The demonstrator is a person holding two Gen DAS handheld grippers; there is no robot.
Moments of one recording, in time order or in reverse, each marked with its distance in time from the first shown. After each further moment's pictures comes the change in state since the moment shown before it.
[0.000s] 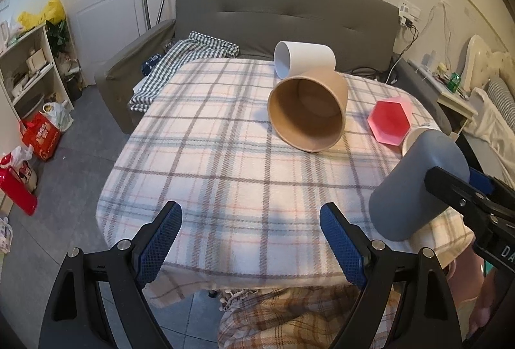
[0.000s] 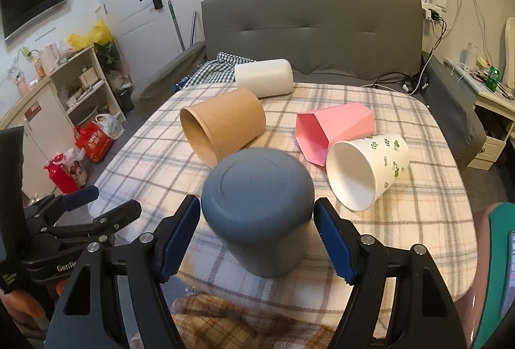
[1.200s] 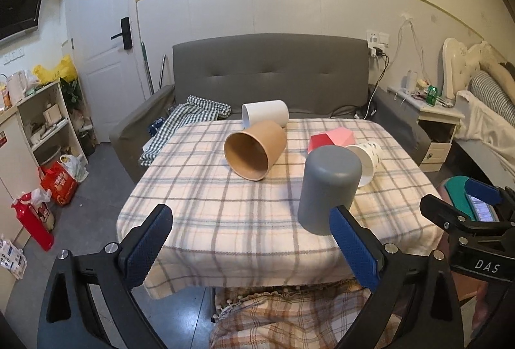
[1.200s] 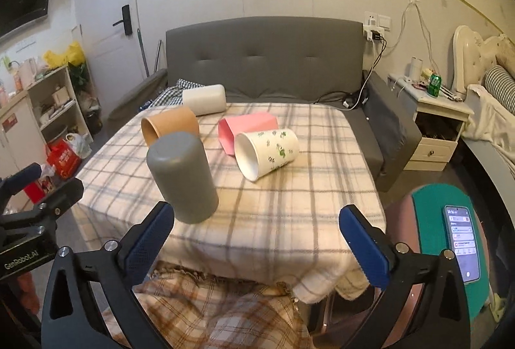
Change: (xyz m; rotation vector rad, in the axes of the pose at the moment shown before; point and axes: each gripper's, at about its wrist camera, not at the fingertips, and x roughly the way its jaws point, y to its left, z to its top) left arm -0.105 -0.078 -0.041 0.085 -0.272 0.057; right arm -0.112 -0.057 -0.056 0.028 -0.134 -0.180
